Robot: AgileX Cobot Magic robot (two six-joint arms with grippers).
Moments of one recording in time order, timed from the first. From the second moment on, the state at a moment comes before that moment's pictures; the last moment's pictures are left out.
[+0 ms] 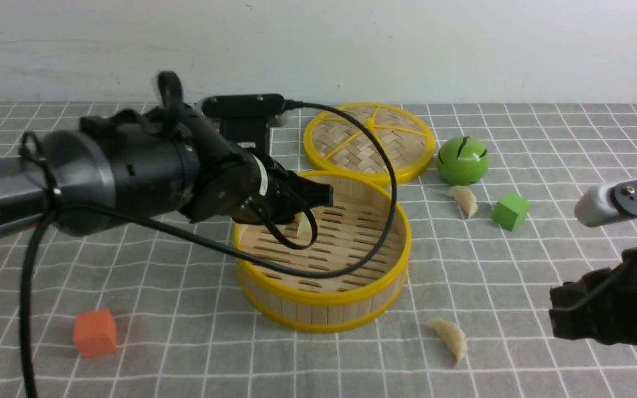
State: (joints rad) right arm 0.35 1.08 -0.67 0.11 0.44 0.07; left arm -0.56 1.82 -1.27 0.40 0.35 -0.76
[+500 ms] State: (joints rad) right arm 0.35 1.21 -0.71 0.14 0.52 0.06; left arm -0.57 1.84 -1.27 0.44 0.36 -0.76
